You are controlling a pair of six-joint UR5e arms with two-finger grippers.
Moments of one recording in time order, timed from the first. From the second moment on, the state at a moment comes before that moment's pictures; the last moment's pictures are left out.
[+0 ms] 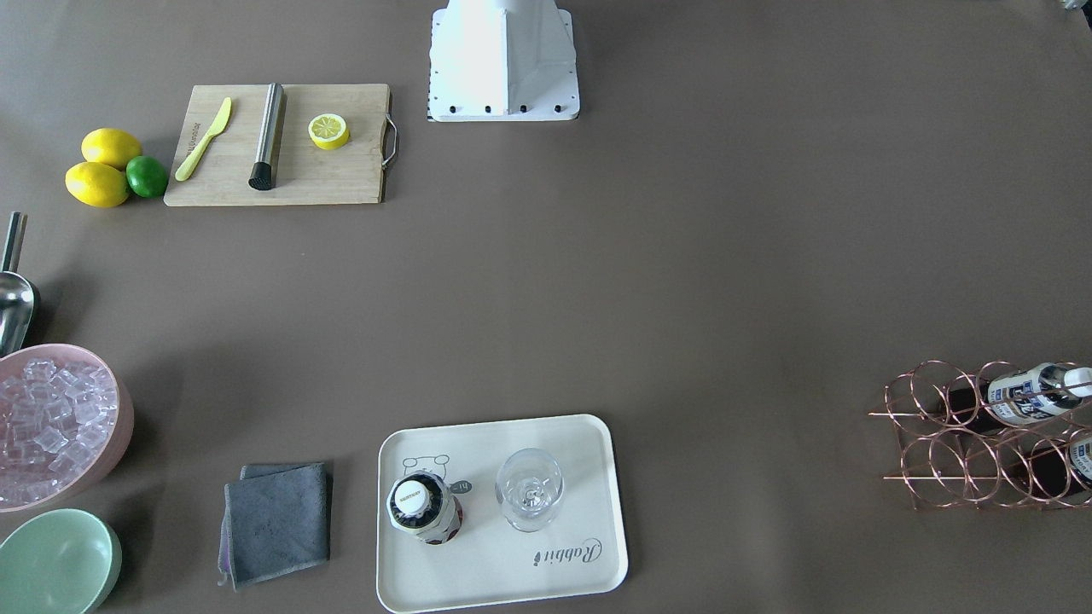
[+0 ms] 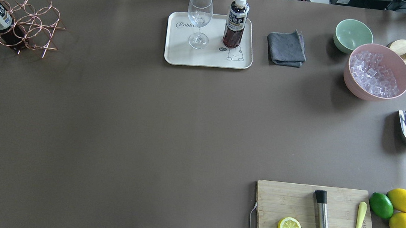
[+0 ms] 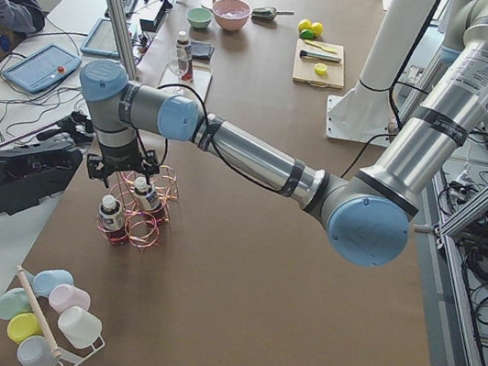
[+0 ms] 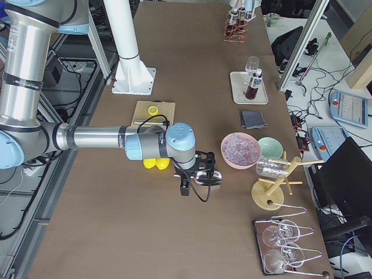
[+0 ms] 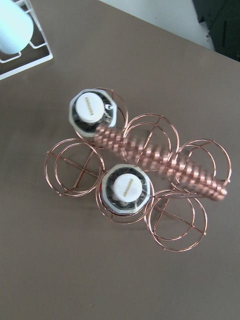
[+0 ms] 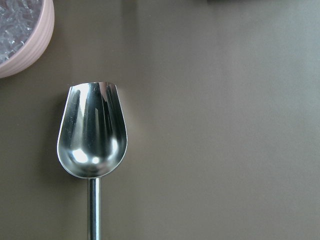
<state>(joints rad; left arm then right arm) -1.59 -1.95 -1.49 -1.35 -2.37 1.00 1.56 -1.83 1.87 -1.48 2.33 0.14</state>
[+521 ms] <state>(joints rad) -1.61 -1.79 -1.57 -1.37 -2.38 0.72 1.56 -1.83 1.87 -1.47 2.33 0.14</state>
